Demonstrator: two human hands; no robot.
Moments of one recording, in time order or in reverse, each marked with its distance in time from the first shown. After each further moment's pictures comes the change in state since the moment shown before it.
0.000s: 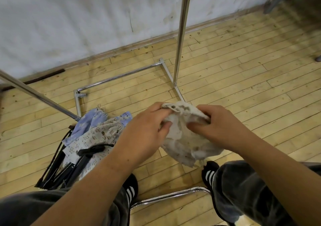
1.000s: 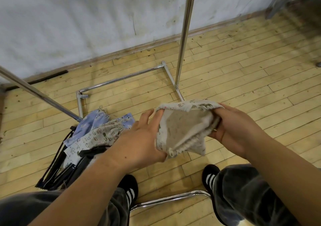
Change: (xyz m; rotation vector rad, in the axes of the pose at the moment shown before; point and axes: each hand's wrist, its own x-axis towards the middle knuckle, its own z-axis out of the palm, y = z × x) left_hand -0.013 -0.014 -0.009 0.131 -0.430 -0.248; right_hand 0.004 0.000 -0.009 1.070 0.098 0.442
